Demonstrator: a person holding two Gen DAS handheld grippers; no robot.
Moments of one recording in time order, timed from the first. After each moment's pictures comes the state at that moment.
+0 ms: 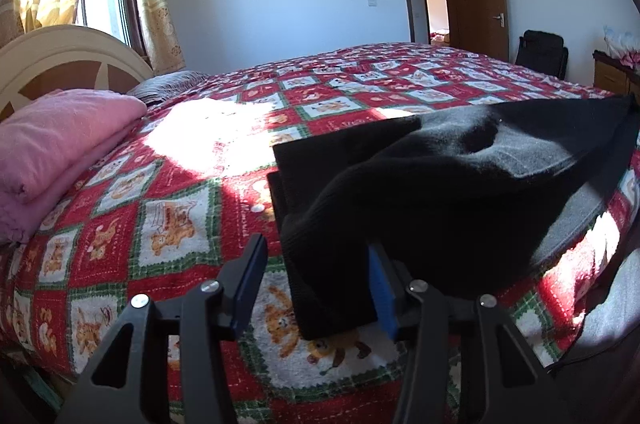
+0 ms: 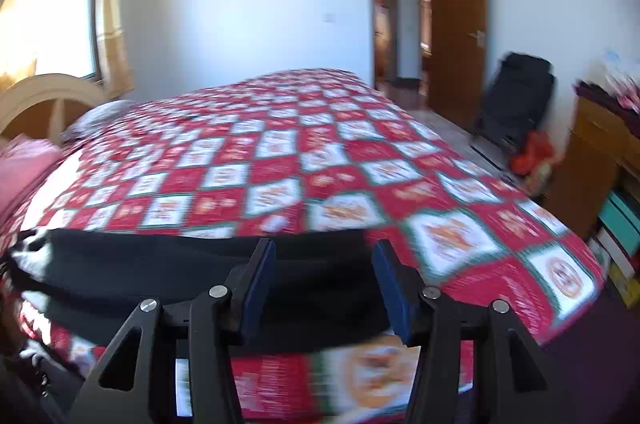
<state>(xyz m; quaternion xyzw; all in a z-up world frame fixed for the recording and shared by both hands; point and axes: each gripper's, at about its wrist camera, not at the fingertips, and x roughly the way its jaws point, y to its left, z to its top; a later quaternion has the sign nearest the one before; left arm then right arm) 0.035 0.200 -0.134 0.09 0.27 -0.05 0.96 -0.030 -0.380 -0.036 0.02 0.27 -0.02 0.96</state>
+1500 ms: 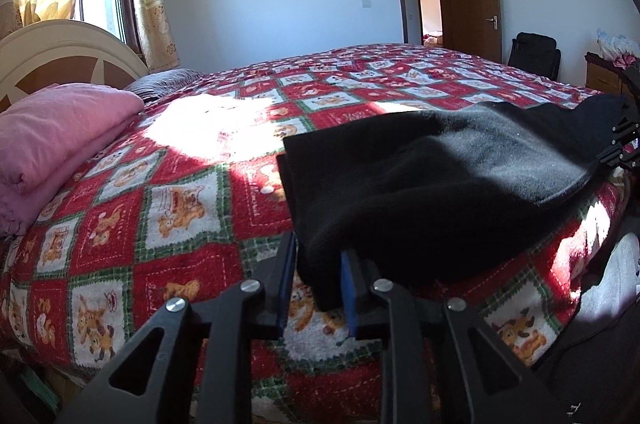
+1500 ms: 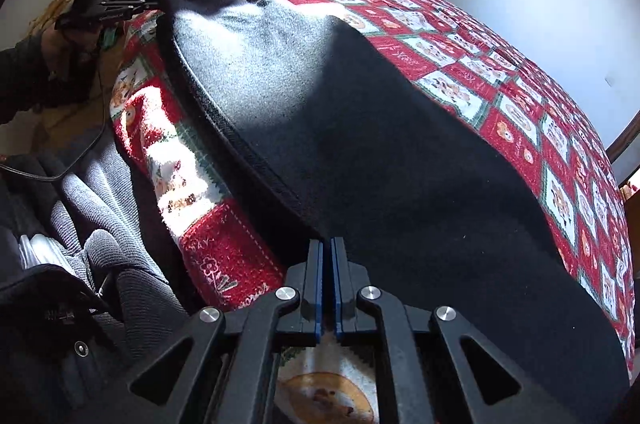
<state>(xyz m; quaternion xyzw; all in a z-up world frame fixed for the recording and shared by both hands) 0.018 0.220 -0.138 0.08 0.27 -0.08 0.96 0.017 -0.093 -0.154 -0.26 0.39 0.31 0.83</state>
